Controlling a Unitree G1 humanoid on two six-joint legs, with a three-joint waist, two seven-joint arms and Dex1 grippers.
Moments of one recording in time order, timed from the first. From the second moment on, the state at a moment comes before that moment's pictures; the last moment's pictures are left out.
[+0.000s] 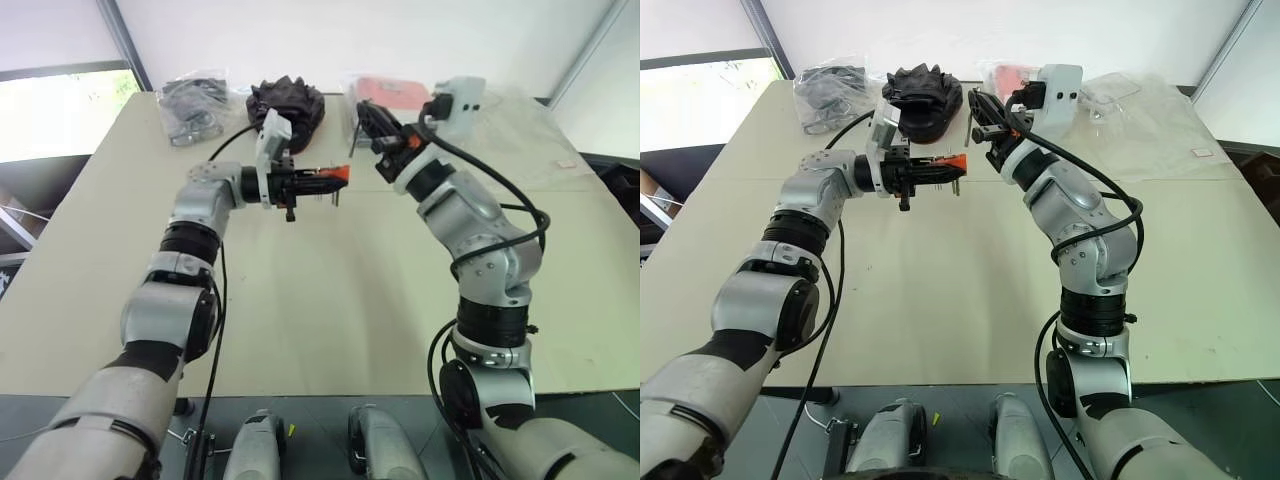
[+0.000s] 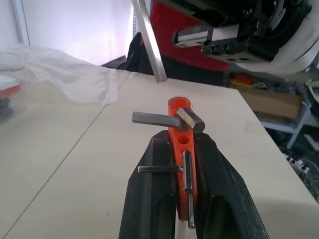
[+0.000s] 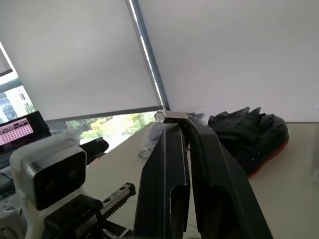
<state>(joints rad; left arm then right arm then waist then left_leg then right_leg) -1.17 0.29 0.02 0.93 -0.29 0.16 -1.42 -0.79 -0.13 -0.17 -0.21 0.59 0.70 0.20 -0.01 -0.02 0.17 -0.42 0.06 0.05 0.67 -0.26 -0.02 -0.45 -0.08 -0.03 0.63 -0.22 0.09</state>
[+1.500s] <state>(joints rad) -1.19 0.28 0.03 0.97 -0.29 0.15 -1.42 -0.73 -0.12 -0.13 -0.24 0.60 0.67 0.19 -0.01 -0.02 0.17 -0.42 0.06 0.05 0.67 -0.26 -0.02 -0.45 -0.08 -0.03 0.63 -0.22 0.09</state>
